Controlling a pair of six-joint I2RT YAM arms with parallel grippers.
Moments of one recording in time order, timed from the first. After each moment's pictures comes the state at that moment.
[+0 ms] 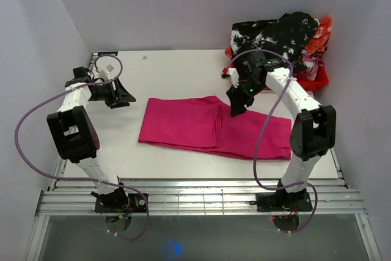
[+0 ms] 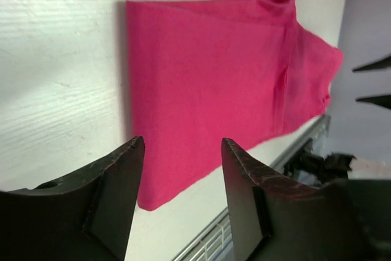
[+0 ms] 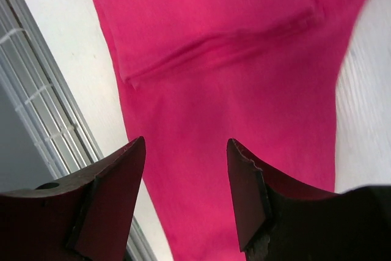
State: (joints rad) left arm 0.29 1.78 1.38 -0.72 0.85 -0.02; right arm 0.28 1.75 1.57 -1.16 -0.62 -0.68
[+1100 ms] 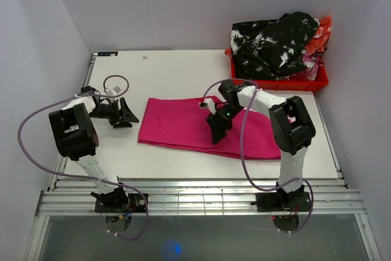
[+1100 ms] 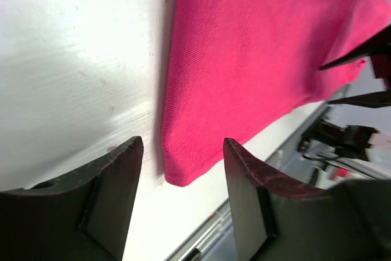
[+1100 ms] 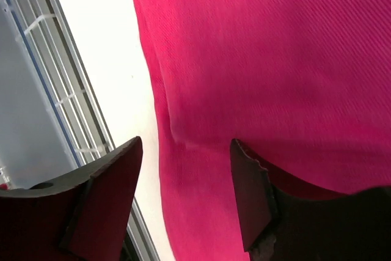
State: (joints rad) left arm 0.34 1.88 1.15 -0.77 0.86 0.18; right arm 0.55 1.99 1.39 -0.93 -0.76 -0.55
